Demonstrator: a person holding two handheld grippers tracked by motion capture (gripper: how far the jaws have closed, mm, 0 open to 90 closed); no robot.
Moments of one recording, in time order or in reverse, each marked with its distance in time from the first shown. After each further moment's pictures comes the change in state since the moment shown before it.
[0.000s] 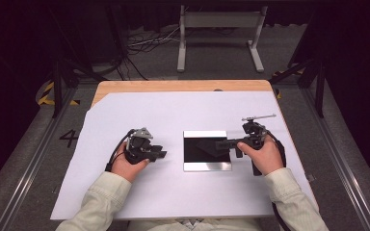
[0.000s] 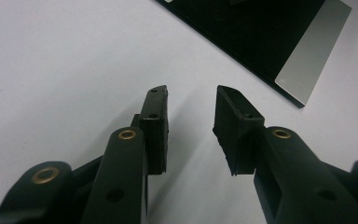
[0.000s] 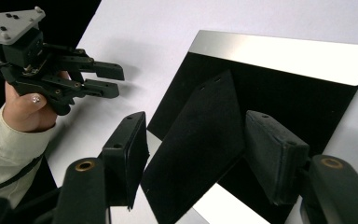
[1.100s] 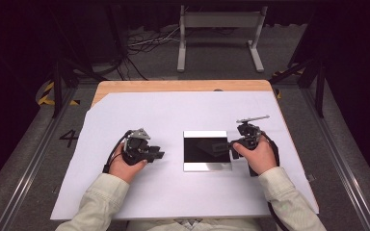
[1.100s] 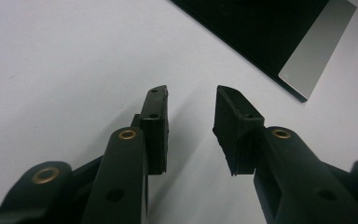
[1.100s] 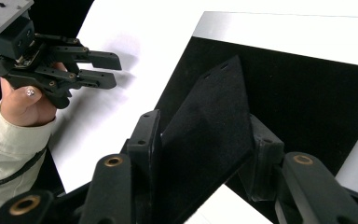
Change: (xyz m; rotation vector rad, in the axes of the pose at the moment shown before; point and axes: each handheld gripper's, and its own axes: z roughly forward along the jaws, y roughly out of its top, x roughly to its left) left arm 0.000 -0.005 -0.004 -0.004 0.008 -0.027; right arm -0.003 -0.001 0.014 0.055 0.029 0.024
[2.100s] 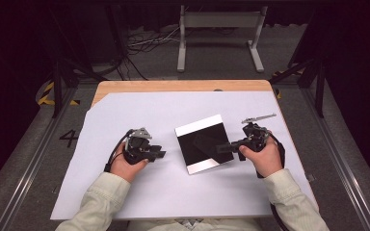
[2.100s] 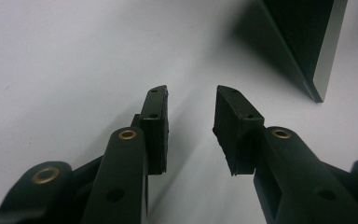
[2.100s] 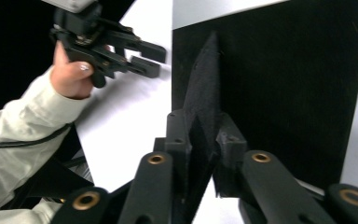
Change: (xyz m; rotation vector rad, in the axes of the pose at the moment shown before) left arm -0.001 0.004 0.002 -0.002 -0.004 0.019; right arm 0.024 -0.004 -0.026 -0.034 0.083 -0.198
